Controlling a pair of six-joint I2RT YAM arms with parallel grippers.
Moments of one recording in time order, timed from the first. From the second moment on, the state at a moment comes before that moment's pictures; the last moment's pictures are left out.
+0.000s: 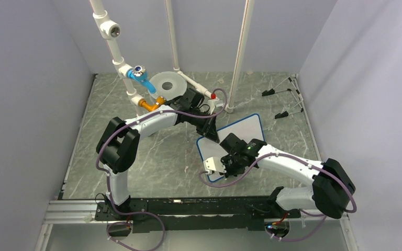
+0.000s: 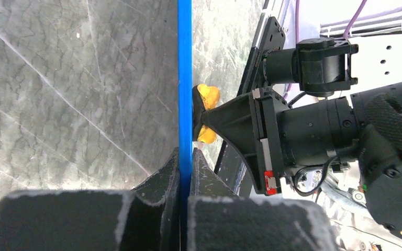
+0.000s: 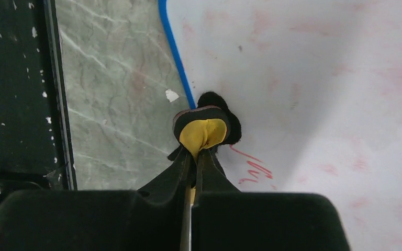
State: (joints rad) left arm -0.68 1.90 1.44 -0.41 0.88 -0.22; right arm 0.83 1.25 0.74 -0.75 -0.22 -0.92
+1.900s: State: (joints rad) left arm -0.68 1.90 1.42 -0.39 0.89 -0.23; right arm 0.70 1.18 0.64 -0.78 -0.25 -1.04
